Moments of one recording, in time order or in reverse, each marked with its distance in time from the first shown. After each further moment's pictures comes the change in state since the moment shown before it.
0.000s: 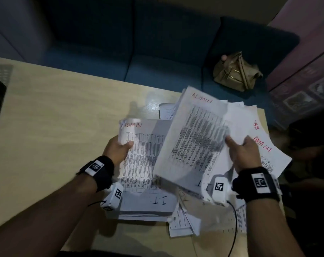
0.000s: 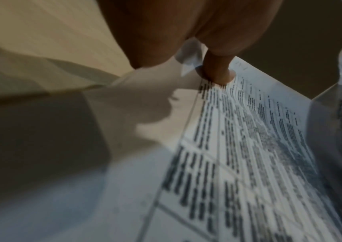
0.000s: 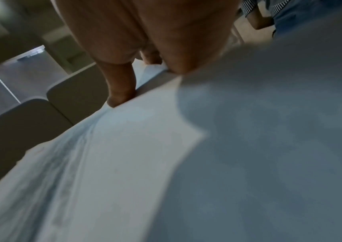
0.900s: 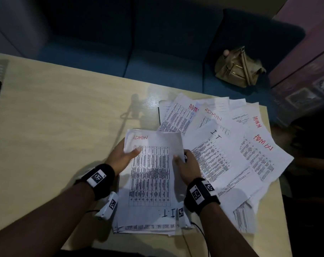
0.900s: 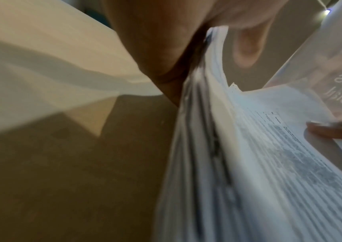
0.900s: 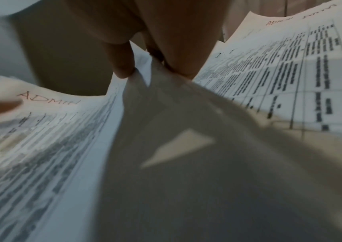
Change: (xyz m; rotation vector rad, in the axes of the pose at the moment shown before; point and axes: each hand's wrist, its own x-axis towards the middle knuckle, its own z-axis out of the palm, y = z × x) left_hand -0.021 -0.012 0.014 -0.134 -0.194 0.099; right_hand -0.071 0.043 0.117 -0.264 -0.391 0.045
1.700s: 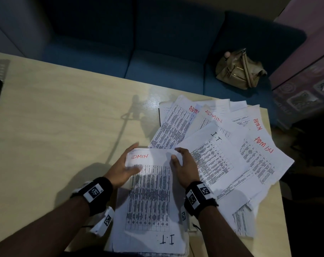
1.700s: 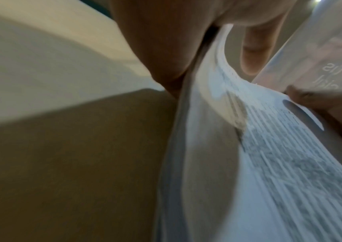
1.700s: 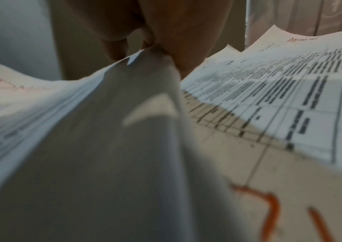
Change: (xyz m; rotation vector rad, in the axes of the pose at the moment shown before) left_hand -0.007 -0.042 -0.004 -0.067 -0.172 -0.029; right_hand 0.004 0.007 0.003 -0.105 0.050 -0.208
